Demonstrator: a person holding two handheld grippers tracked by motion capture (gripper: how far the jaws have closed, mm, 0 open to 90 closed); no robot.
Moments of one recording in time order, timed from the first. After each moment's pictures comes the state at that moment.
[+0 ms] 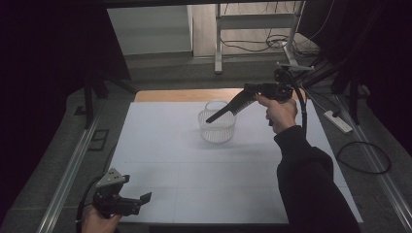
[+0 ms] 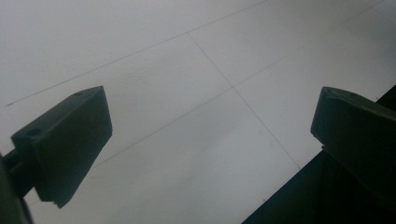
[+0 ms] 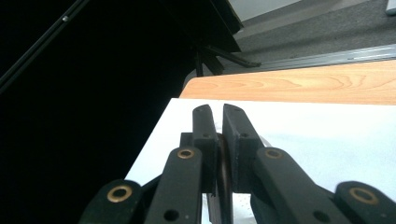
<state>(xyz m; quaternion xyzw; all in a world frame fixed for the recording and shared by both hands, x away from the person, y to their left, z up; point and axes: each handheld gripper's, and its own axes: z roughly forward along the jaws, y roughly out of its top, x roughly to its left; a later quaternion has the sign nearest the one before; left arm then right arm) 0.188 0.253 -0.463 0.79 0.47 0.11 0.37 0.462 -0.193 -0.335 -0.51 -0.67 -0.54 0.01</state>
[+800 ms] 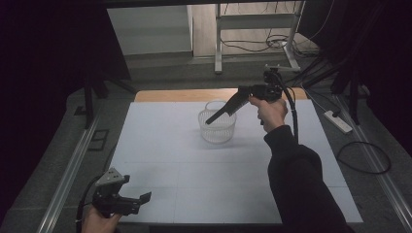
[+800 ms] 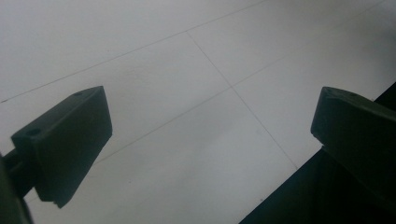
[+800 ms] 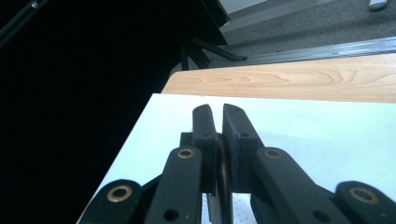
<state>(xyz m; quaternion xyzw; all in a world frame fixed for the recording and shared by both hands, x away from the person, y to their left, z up) 0.189 0.255 -0.464 0.79 0.48 0.10 0.38 0.483 -0.173 -0.357 -0.52 -0.68 -0.51 -0.01</state>
